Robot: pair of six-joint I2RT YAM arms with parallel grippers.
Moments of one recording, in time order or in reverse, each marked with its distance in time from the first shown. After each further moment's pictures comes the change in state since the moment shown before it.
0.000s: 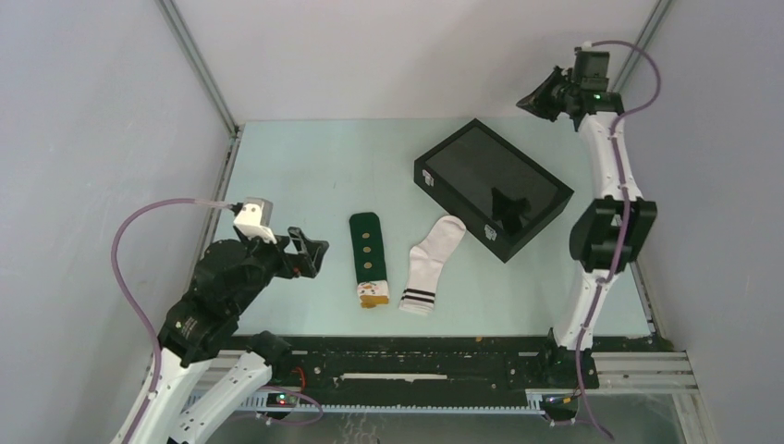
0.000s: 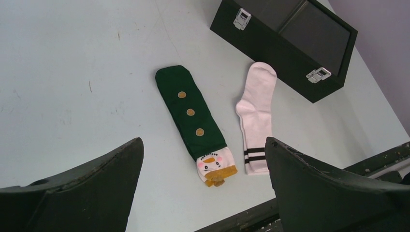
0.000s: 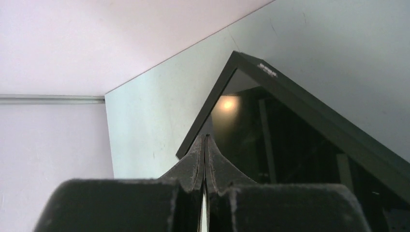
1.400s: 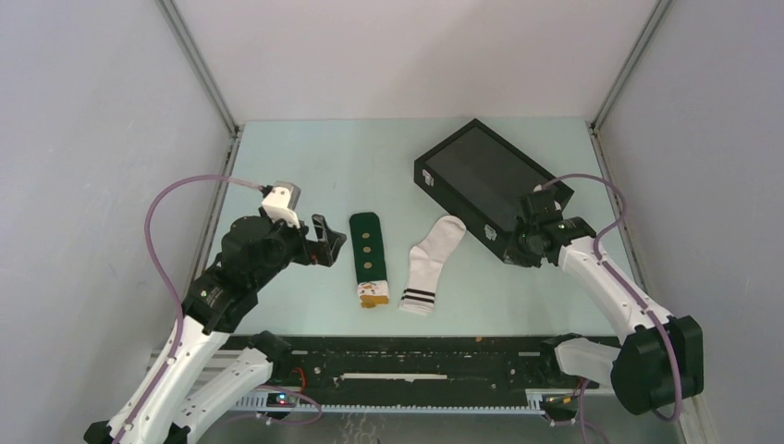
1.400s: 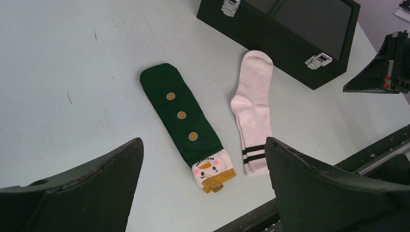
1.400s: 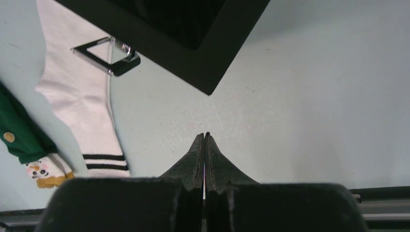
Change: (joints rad) left arm -0.001 0.169 -0.007 0.112 0.090 0.057; right arm 0.354 -0.967 -1.332 -0.153 0.441 -0.013
